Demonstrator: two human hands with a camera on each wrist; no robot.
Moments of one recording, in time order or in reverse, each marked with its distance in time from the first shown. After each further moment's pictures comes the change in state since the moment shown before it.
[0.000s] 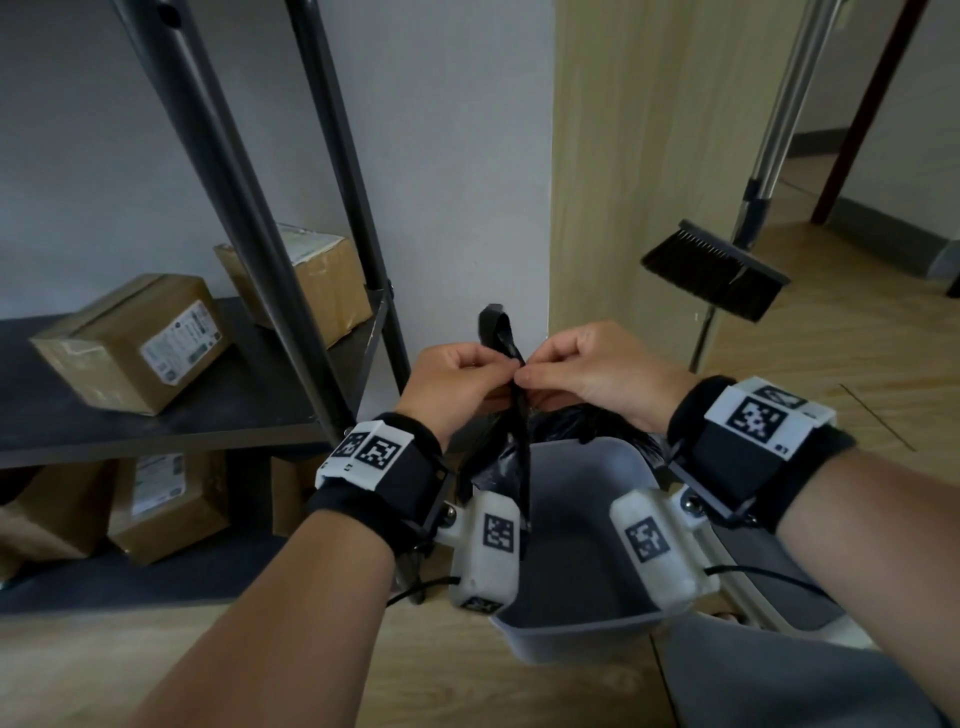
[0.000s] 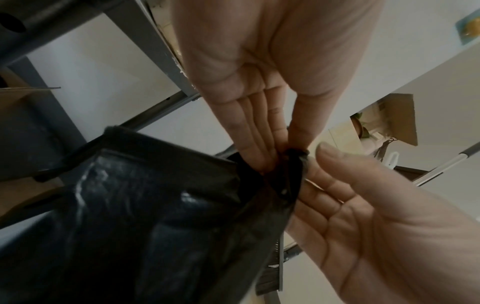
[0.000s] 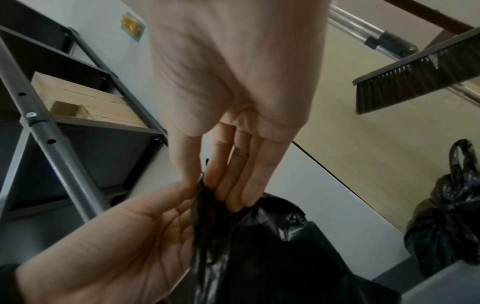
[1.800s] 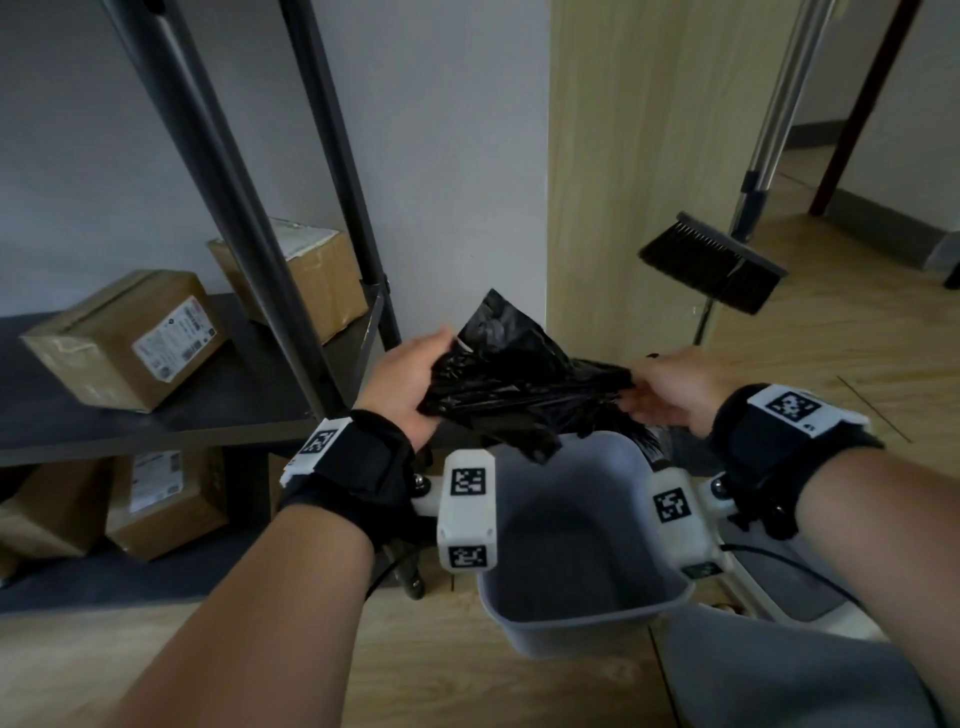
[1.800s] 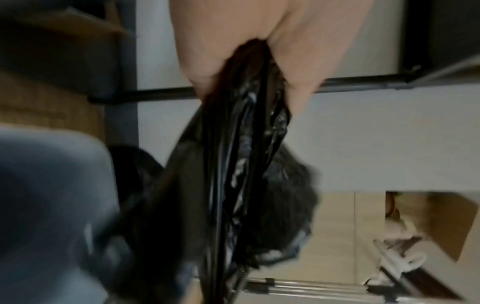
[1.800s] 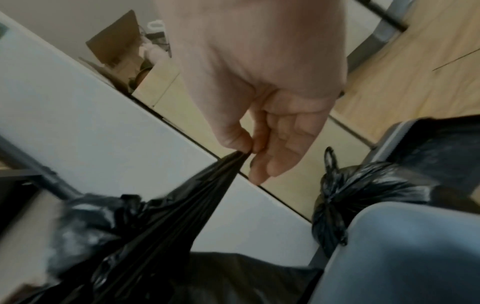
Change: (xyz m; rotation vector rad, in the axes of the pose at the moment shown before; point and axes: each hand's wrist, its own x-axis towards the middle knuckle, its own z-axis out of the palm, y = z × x) left_hand 0.017 -0.007 -0.026 -0.506 0.030 -0.258; right_hand 0.001 0.046 -0.046 0.100 0.378 0.442
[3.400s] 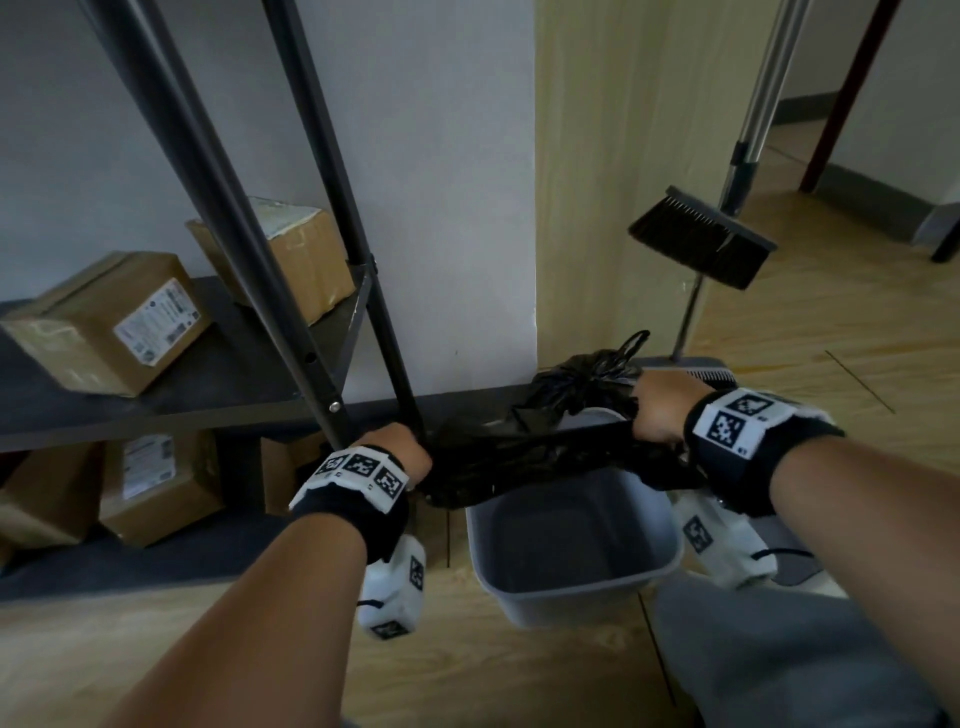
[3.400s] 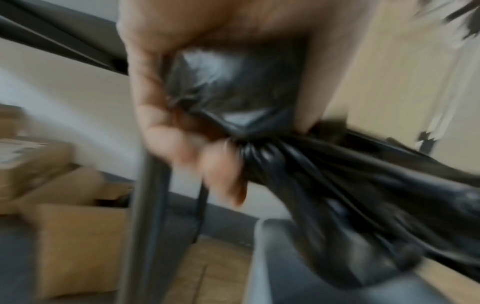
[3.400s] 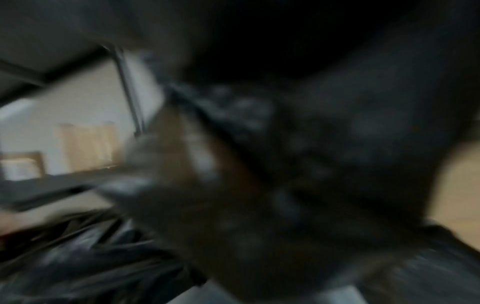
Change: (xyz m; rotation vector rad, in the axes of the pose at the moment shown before) left_hand 0.003 -0.055 -0.052 1.703 0.088 -0.229; right_hand 0.014 0.035 -0.004 -1.270 -0.171 -0.182
